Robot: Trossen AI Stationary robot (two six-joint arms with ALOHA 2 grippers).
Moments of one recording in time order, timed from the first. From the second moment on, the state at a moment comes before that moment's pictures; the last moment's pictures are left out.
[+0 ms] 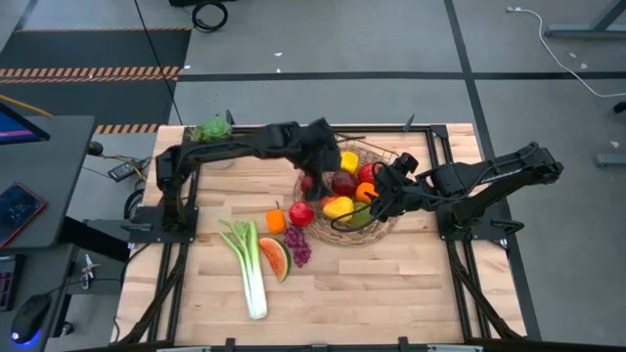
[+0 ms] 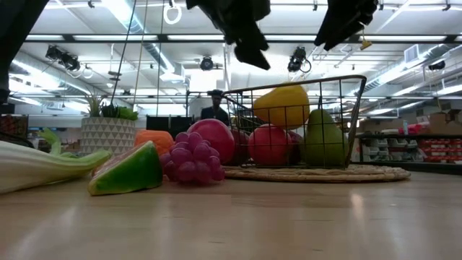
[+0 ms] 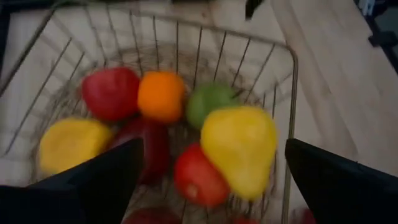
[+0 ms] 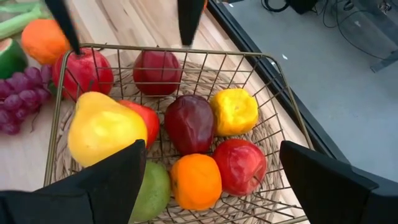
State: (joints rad) left arm 0.22 1.92 1.83 -0.76 0.29 0.29; right arm 0.25 1.24 1.19 -1.01 0.71 0.54
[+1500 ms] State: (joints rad) left arm 0.01 1.59 1.29 -1.02 0.18 0.07; right arm 0.25 1.24 1.19 -0.95 0.71 0.55
